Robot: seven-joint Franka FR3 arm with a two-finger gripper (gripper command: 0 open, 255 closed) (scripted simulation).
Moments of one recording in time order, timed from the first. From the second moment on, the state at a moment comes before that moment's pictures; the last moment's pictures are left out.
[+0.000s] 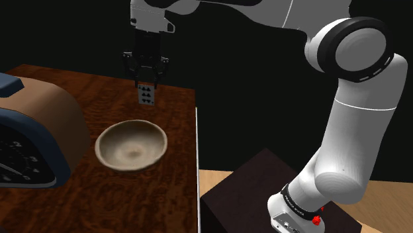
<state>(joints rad) 0.16 0.35 0.39 -1.39 0.04 1.65 0.99</state>
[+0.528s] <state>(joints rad) 0.17 0.37 0.40 -1.26 0.03 1.54 1.01</state>
